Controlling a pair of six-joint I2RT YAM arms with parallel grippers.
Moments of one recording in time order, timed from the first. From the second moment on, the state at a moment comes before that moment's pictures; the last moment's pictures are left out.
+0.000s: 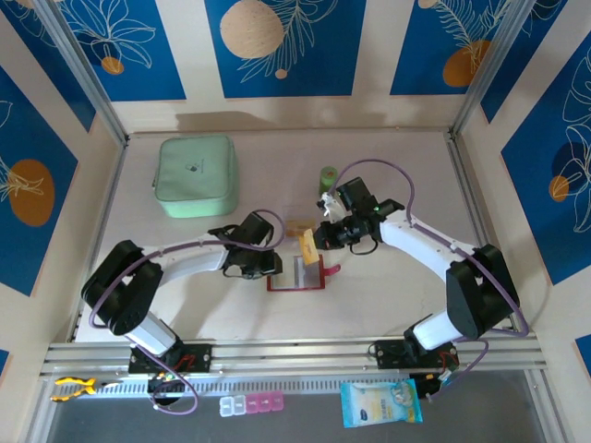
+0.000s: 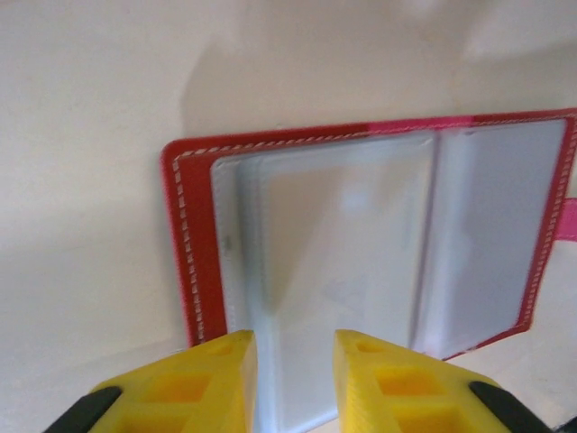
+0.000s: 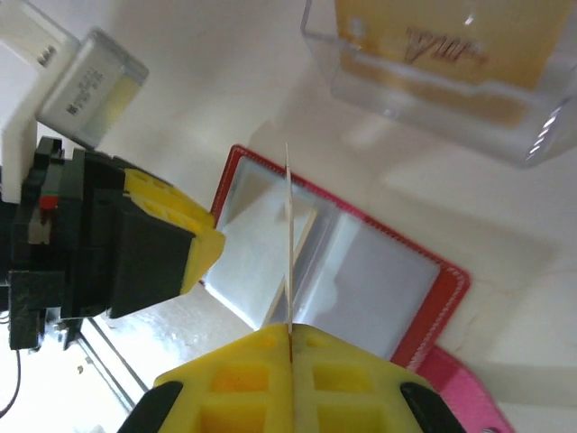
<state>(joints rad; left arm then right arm) -0.73 1.57 0.83 -0.42 0.26 -0.81 0.51 1.47 1.01 -0.62 -0.49 0.26</state>
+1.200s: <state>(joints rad) -0.72 1.54 0.77 -0.36 0.28 -0.84 0.50 2.04 1.84 -1.16 -0.31 -0.84</state>
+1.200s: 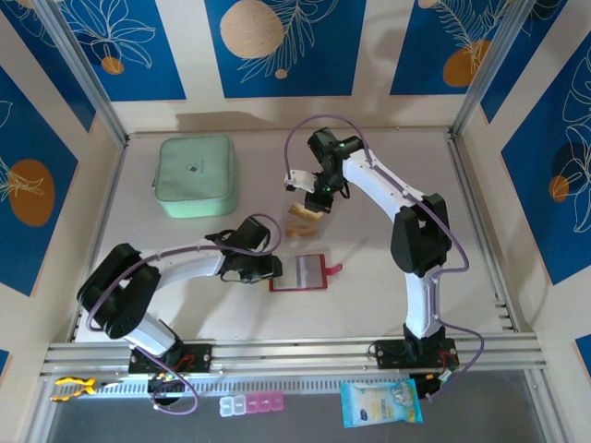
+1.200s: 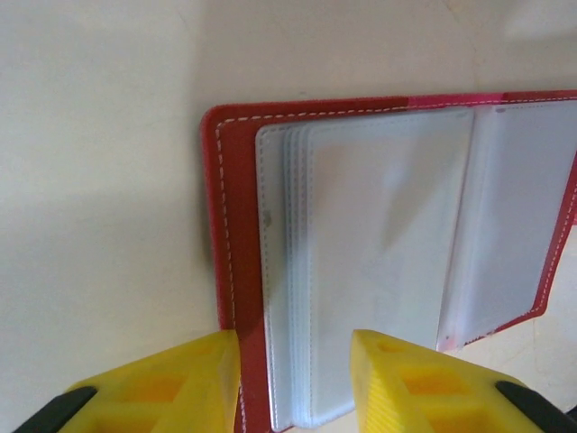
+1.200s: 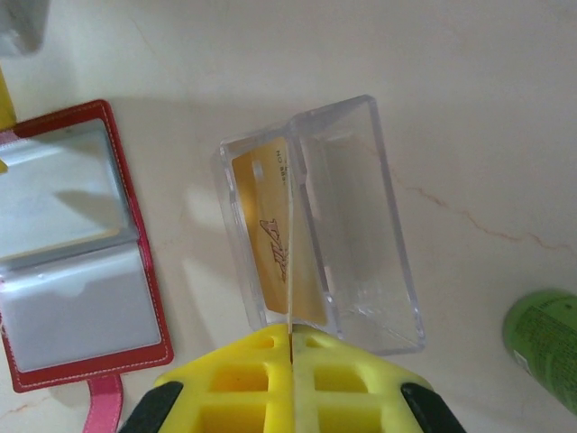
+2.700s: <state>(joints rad) -0.70 1.53 0.77 -0.34 0.28 -0.83 0.60 1.53 0.93 -0.41 -0.54 0.58</state>
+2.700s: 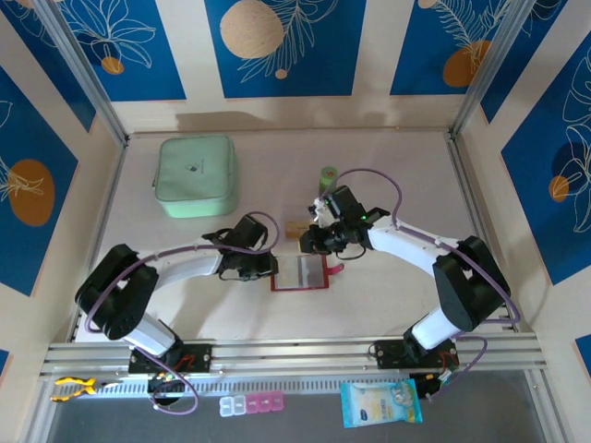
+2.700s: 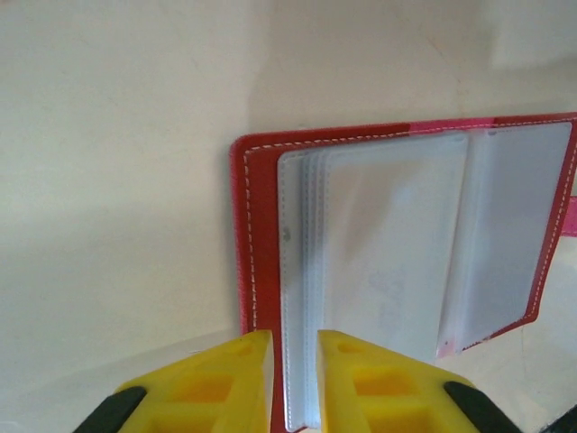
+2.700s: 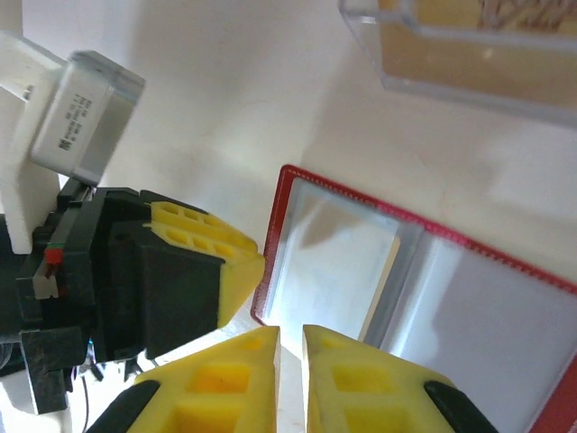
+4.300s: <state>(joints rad) -0.67 1.59 0.77 -0.33 0.30 -0.83 0.65 1.75 0.94 -0.39 -0.54 0.79</state>
